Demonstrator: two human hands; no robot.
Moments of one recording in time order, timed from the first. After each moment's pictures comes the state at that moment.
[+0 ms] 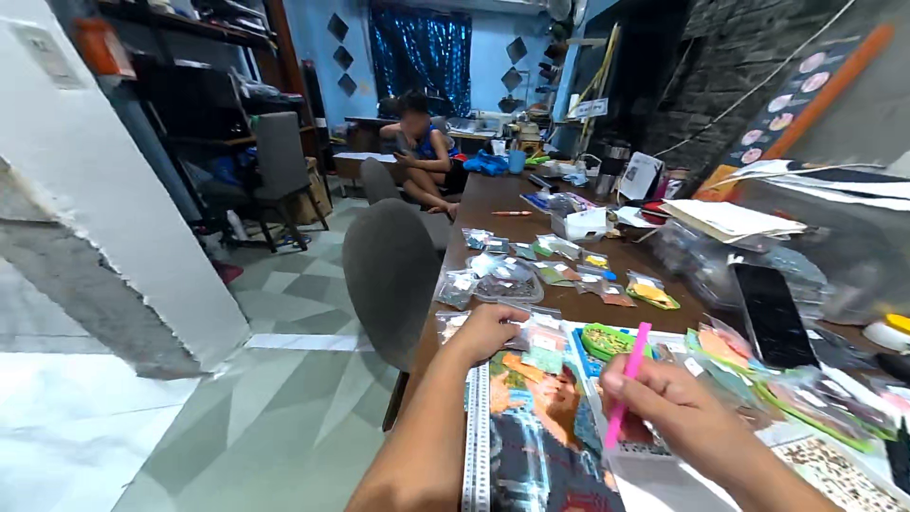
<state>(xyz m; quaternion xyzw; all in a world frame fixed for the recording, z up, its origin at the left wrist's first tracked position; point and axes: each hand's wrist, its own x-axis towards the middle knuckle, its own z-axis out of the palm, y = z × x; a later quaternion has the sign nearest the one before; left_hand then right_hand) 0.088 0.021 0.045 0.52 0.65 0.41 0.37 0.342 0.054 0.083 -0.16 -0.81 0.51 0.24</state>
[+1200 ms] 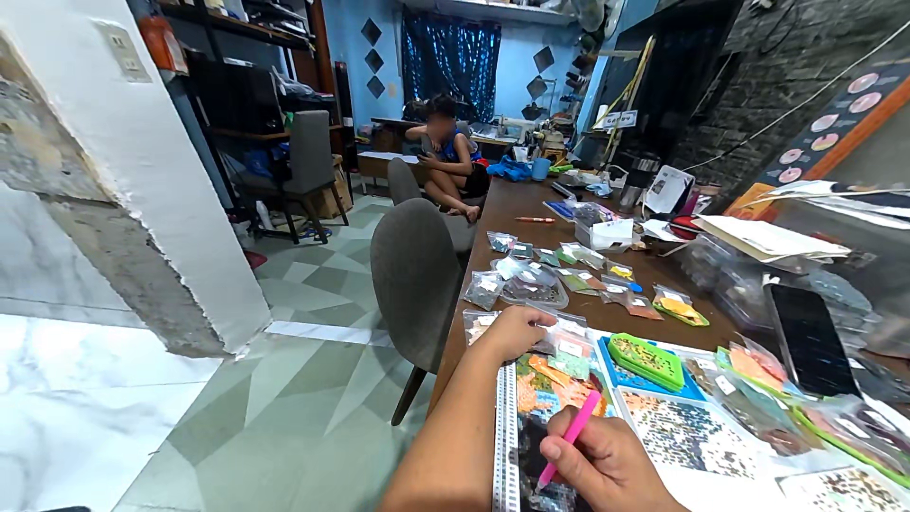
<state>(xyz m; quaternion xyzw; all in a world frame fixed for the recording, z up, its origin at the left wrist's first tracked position) 0.090 0.022 0.045 0.52 0.64 0.41 0.37 0.290 0.006 0.027 0.03 -0.85 0.42 0.32</state>
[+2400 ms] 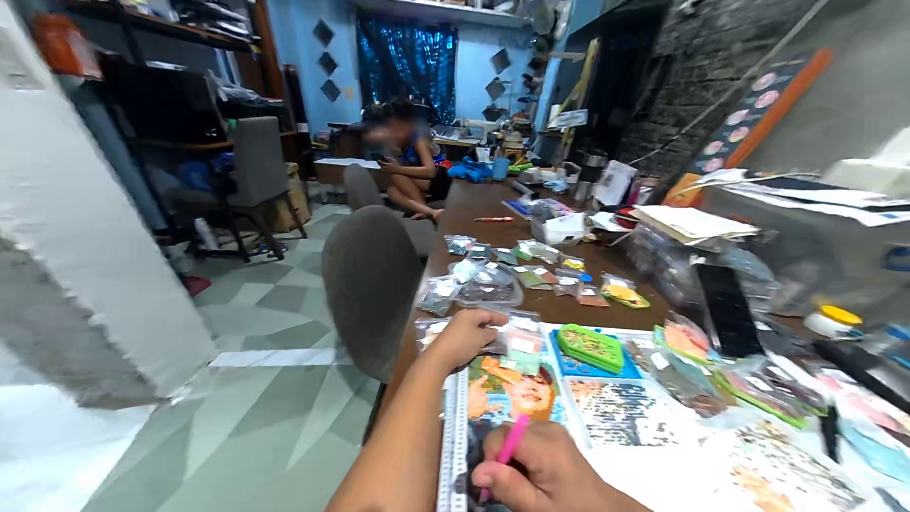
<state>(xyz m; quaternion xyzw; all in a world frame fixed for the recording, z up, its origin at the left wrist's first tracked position) 0.090 0.020 0.047 0.52 0.65 0.41 0.37 0.290 0.000 0.030 0.07 -0.88 0.33 0.34</state>
